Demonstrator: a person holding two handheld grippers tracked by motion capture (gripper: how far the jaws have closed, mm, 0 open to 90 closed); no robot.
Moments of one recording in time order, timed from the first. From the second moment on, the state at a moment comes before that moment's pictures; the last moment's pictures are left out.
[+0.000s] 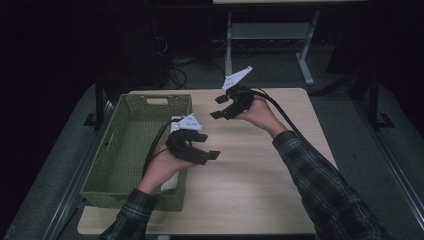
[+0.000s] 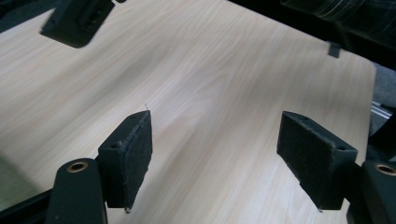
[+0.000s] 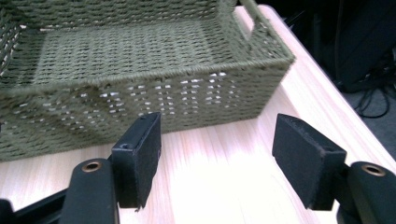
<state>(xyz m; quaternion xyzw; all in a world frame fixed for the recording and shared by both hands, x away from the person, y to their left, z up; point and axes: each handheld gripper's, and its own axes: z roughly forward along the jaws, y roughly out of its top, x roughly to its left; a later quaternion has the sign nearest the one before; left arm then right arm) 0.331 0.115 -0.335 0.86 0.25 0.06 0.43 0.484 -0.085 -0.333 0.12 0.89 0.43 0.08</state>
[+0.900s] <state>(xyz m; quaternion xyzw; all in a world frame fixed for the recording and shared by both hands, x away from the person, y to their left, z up) 0.310 0.037 -0.432 0.89 0.24 0.07 0.39 0.425 -0.202 -0.434 0.25 0.88 0.39 0.09</state>
